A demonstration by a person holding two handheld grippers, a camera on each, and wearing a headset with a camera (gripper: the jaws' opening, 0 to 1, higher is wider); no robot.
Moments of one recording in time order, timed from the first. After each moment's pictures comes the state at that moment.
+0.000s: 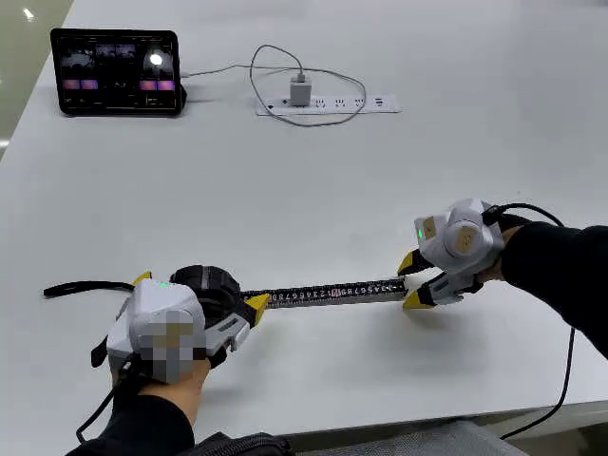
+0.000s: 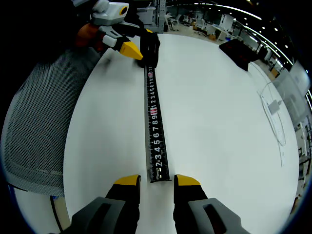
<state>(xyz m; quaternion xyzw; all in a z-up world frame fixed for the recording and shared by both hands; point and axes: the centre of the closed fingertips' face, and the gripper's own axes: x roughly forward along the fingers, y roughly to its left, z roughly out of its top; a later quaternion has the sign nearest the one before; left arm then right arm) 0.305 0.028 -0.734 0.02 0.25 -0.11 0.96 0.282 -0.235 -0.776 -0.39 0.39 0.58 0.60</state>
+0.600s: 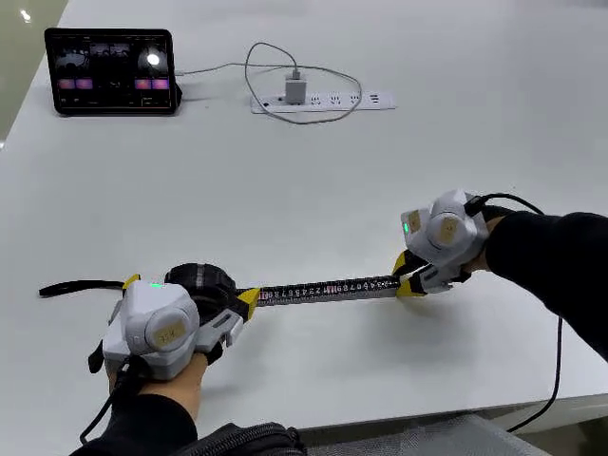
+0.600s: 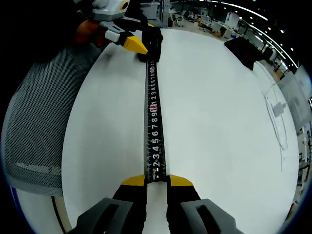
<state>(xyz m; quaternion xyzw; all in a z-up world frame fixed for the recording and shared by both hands) 0.307 0.037 -0.737 0.03 0.24 -0.09 0.97 0.287 -0.236 -0.780 -0.42 0.40 0.58 0.57</state>
